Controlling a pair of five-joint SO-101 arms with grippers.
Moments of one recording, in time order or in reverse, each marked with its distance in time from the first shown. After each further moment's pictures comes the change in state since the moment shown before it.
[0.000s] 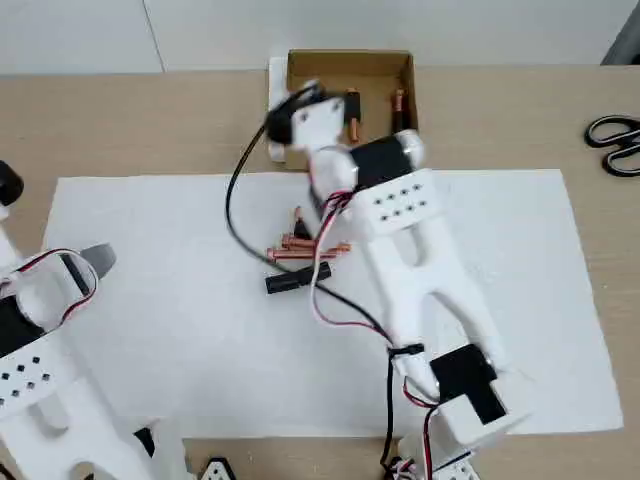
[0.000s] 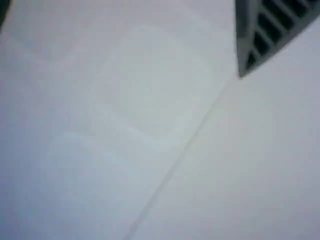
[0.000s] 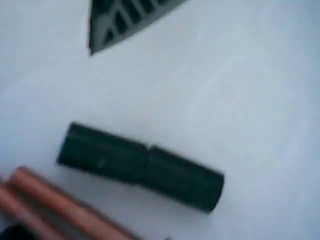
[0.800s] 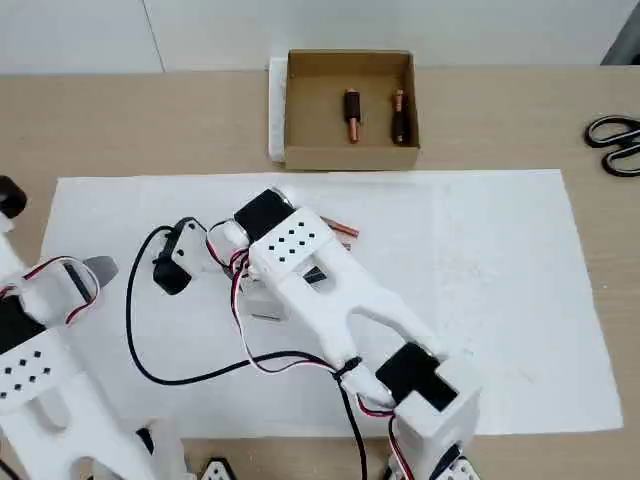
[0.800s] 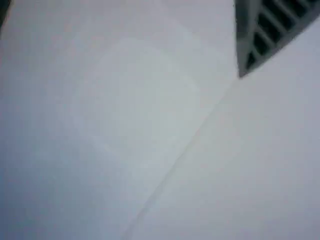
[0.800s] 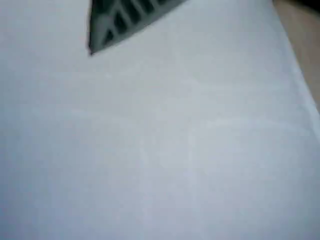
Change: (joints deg) left arm -1.7 0.0 5.8 -1.9 0.2; right arm -18.0 9.4 3.1 -0.1 32.9
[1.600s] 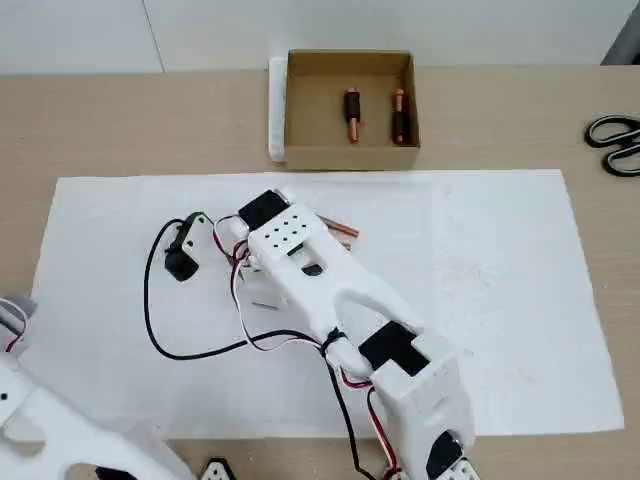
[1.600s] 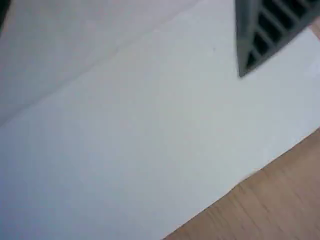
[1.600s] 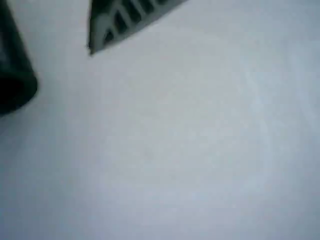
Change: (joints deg) left arm -23.2 0.0 0.0 -0.1 0.0; right arm 3.1 11.3 0.1 -11.9 0.4
